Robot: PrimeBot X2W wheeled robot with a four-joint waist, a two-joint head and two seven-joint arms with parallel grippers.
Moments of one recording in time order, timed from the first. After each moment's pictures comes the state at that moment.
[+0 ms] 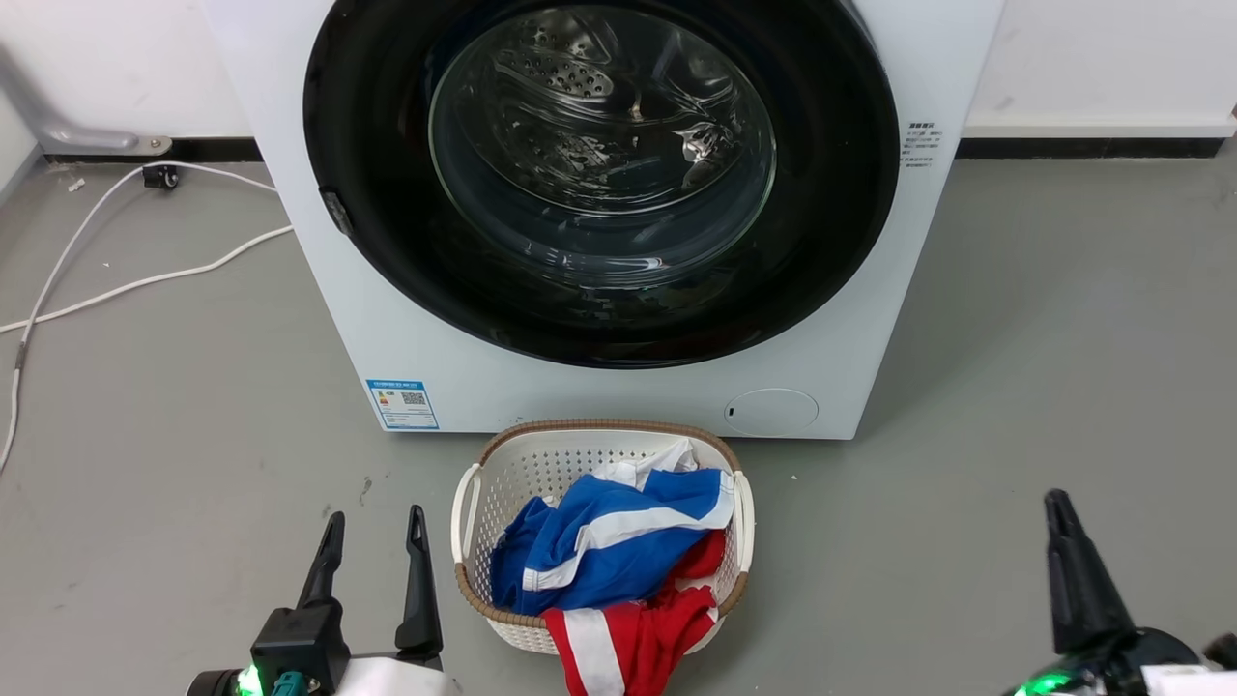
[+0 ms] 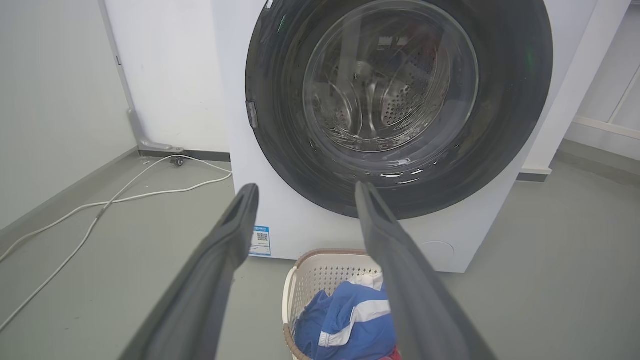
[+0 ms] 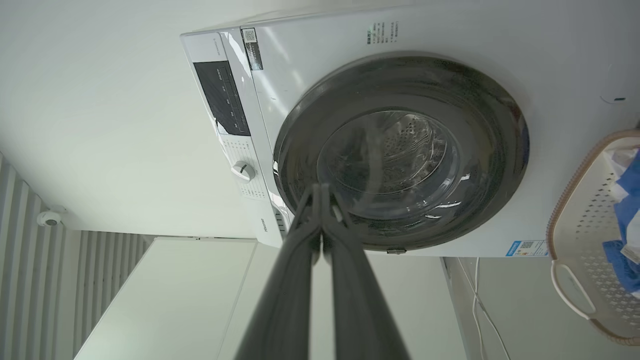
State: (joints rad) left arm 0.07 0.05 -0.08 0.09 -0.14 0.08 -0.26; right arm 0.16 -0.06 0.01 -0.11 1.72 0.13 -0.04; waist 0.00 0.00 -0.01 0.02
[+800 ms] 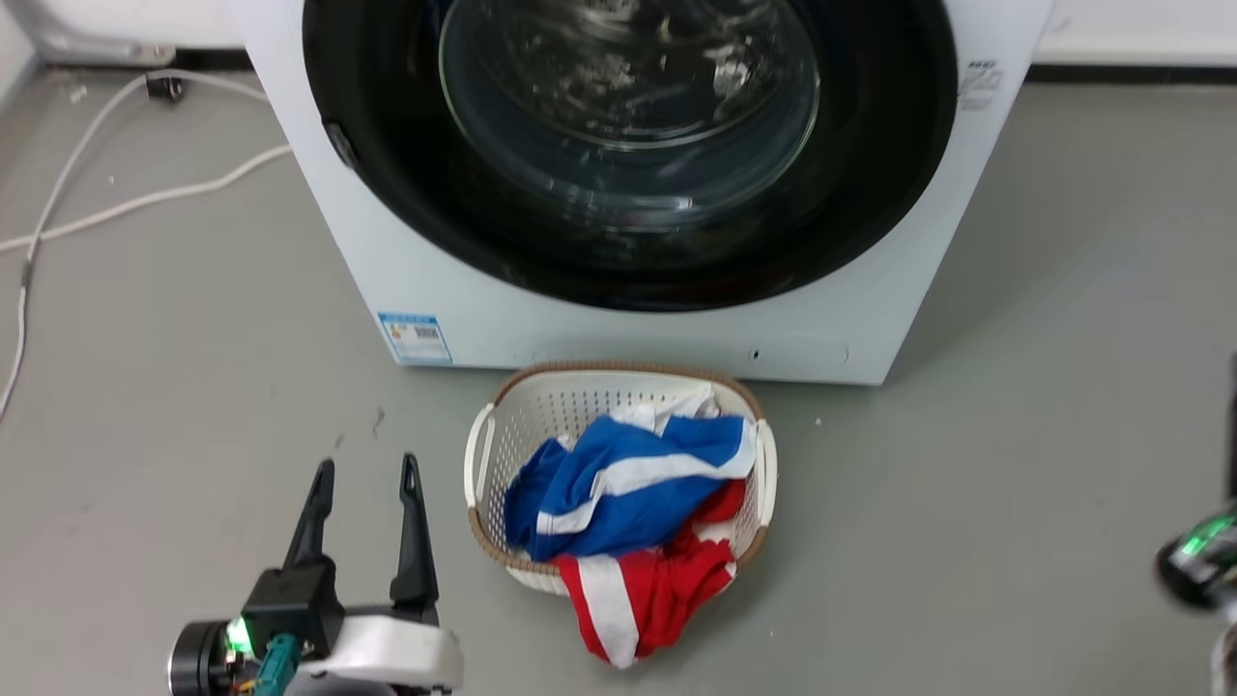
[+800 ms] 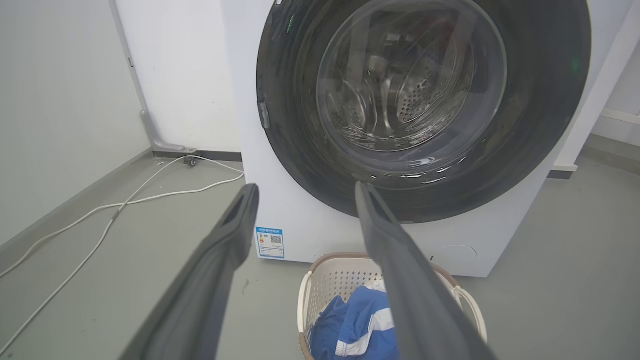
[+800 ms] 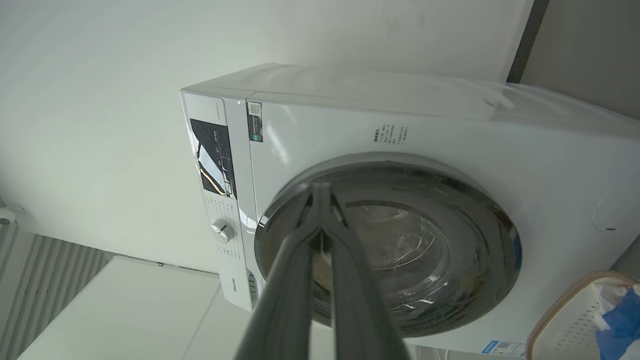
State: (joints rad) left arm 0.03 0.05 -0.08 0.05 -0.11 0.10 -0.26; right arm -0.10 -0.14 -0.24 0.07 1.66 0.13 0.05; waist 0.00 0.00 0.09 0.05
